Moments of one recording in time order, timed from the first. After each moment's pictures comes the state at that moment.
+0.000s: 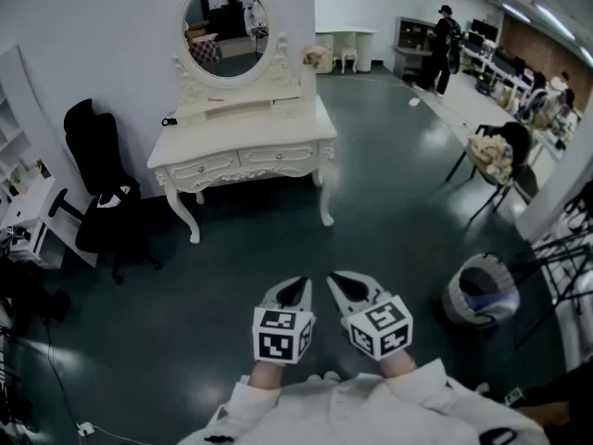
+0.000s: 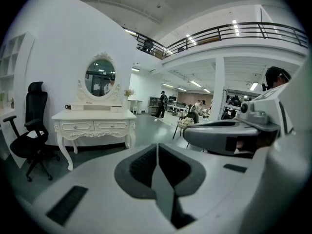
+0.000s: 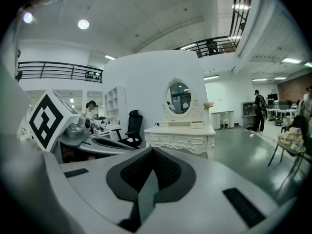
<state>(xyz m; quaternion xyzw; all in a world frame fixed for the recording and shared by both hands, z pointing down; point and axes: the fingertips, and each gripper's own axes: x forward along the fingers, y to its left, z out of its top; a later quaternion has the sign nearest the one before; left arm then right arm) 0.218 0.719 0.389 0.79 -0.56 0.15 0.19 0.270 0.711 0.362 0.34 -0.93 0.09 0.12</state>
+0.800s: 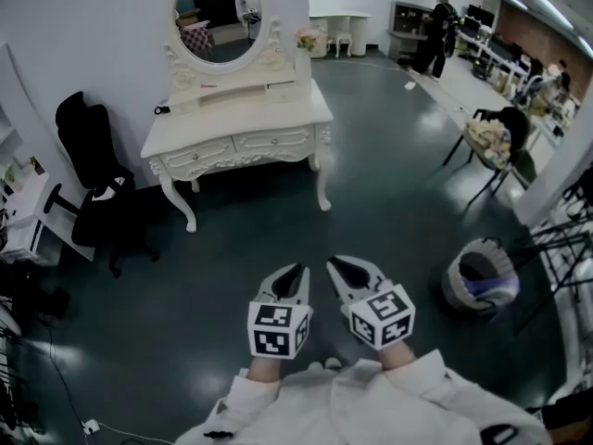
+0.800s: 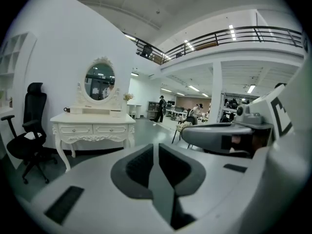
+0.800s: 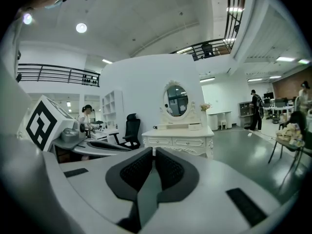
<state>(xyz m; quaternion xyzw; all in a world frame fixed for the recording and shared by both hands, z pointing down) 0.212 0.719 0.384 0.80 -0.56 0.12 0.17 0.265 0.705 0.363 0.35 -0.93 0.09 0.09</state>
